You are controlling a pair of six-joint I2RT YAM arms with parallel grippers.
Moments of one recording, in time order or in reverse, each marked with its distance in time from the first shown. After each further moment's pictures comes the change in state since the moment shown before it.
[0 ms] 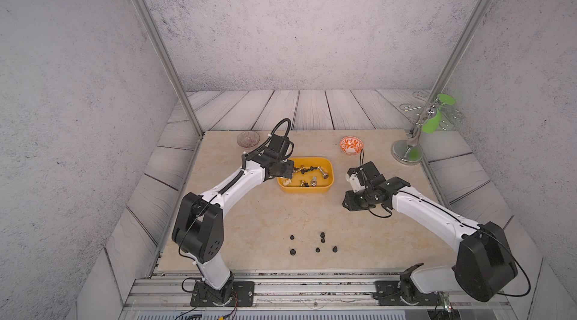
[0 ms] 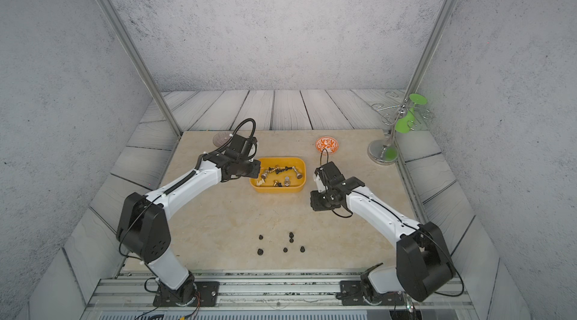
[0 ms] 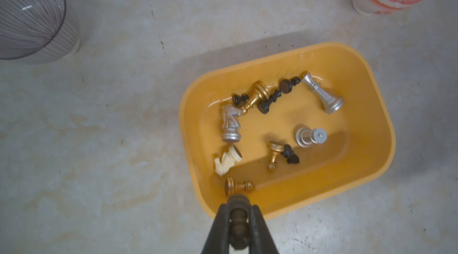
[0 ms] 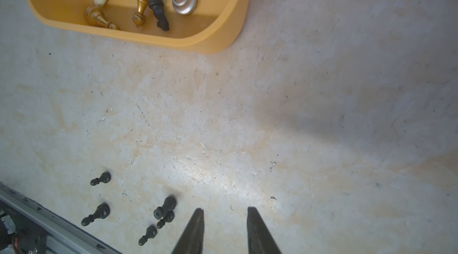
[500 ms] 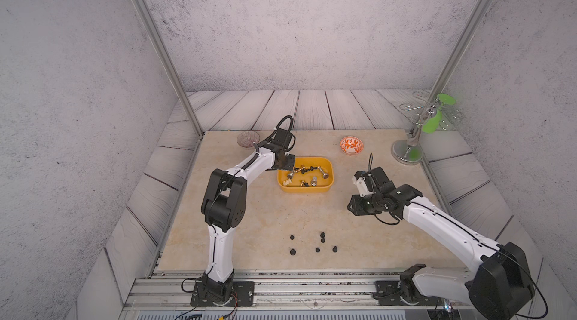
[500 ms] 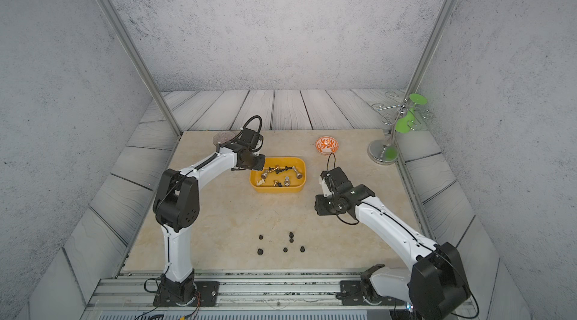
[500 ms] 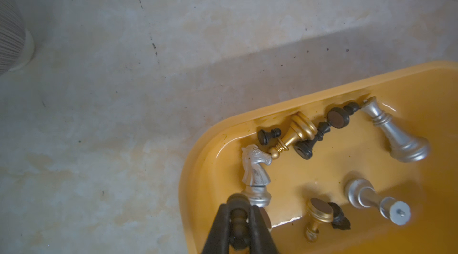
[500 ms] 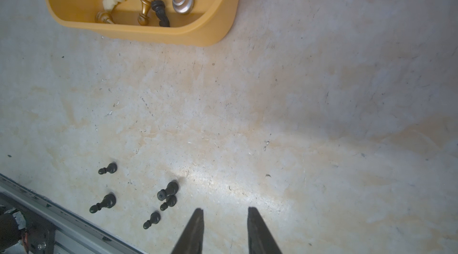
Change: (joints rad) left arm 0.069 0.332 0.254 -0.052 0.020 0.049; right arm 0.000 -0.133 -0.067 -0.028 0.016 0.041
